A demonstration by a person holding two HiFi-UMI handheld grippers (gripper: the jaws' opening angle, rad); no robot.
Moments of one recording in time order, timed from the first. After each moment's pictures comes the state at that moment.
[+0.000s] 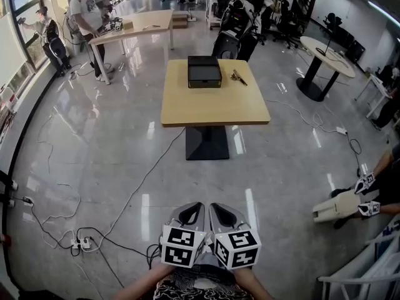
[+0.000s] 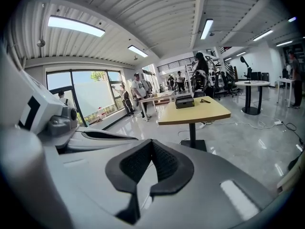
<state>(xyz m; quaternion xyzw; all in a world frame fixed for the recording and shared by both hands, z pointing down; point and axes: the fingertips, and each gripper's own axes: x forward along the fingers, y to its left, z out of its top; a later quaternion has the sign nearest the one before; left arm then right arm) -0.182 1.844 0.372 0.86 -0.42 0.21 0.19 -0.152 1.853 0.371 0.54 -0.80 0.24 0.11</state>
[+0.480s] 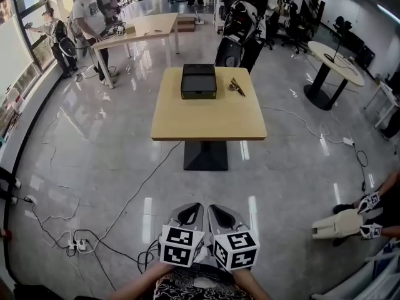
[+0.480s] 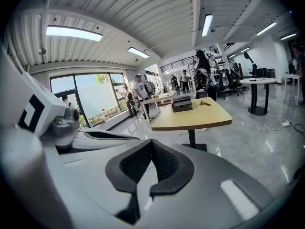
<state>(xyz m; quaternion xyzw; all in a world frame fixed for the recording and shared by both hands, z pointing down) 0.294 1.507 0.381 0.85 -0.45 0.22 0.18 0.325 1.518 0.379 0.51 -0.82 0.25 0.10</state>
